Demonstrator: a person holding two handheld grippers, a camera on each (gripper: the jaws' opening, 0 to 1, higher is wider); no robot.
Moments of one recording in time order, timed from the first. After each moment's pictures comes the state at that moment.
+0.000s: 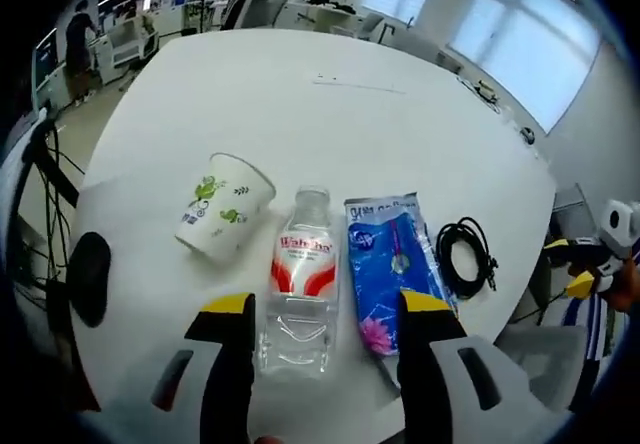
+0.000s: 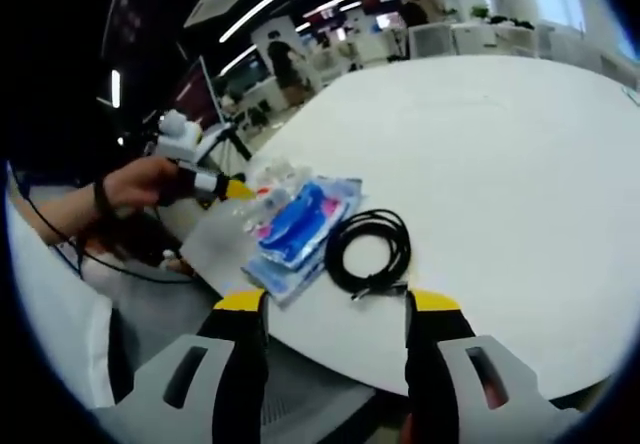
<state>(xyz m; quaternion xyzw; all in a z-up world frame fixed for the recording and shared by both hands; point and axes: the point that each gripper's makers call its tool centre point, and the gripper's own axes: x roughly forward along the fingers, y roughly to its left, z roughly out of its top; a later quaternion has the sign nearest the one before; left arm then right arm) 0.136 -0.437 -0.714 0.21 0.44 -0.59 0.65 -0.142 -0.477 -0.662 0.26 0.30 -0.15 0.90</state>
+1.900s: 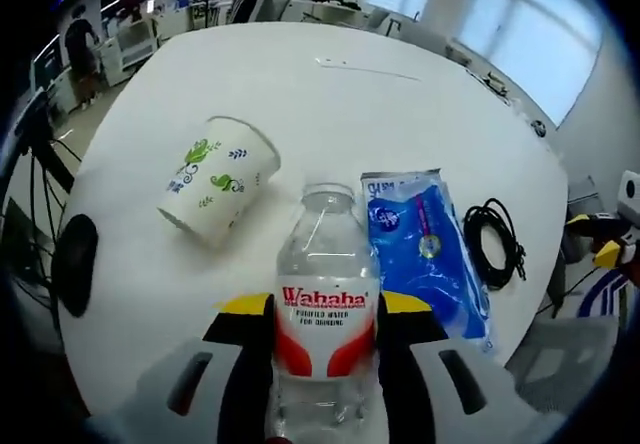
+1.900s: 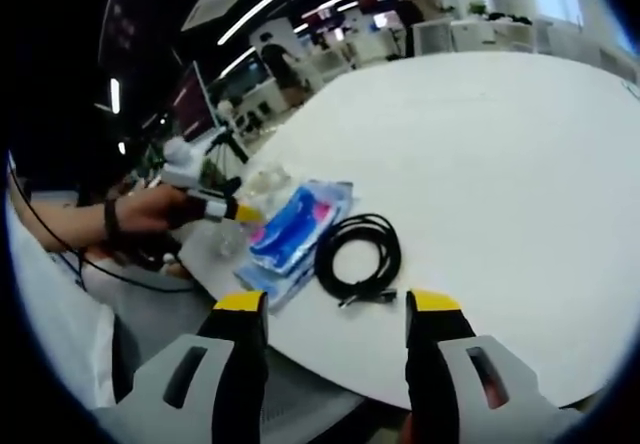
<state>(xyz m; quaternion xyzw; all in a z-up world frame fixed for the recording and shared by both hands) 0.137 -0.426 -0.748 0.21 0.42 -0.57 0.67 -0.141 -0.493 -0.670 0.27 0.30 -0.14 0.90</state>
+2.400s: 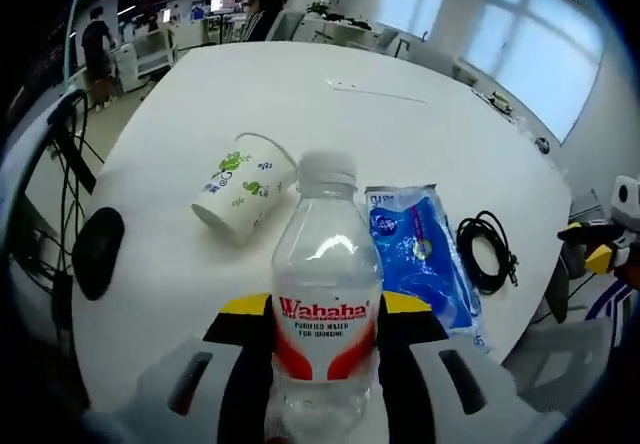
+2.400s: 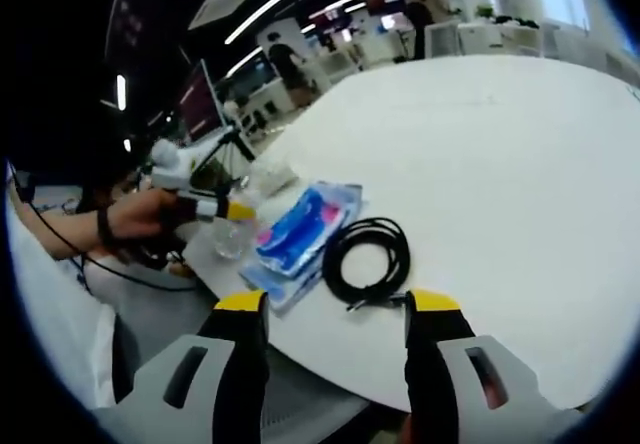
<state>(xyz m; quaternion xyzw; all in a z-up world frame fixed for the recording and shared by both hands) 0.141 -0.408 -0.725 0.18 0.40 -0.57 0.70 -0.135 -0.489 -0.668 0.26 0.29 -0.13 0.91</state>
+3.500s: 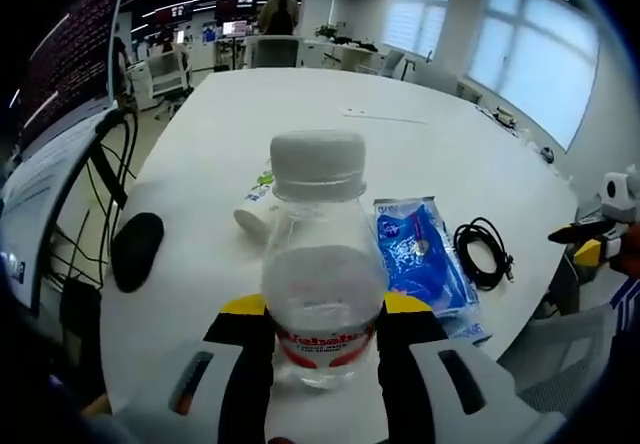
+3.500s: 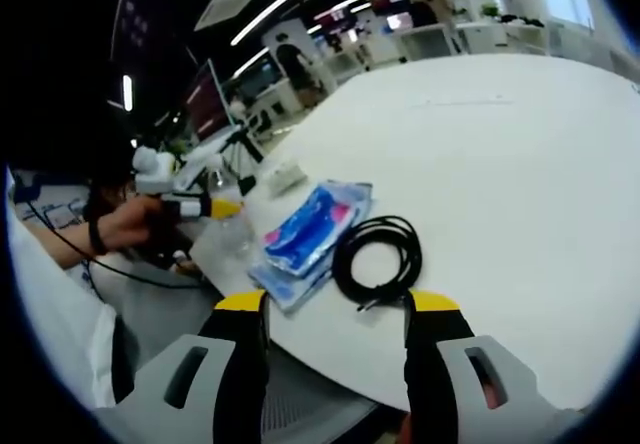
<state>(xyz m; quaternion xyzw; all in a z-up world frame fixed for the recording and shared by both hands) 0.149 -0.379 -0.696 0.17 0.35 -0.56 0.73 -0.125 -0.481 -0.667 0.27 0.29 -0.12 0.91</state>
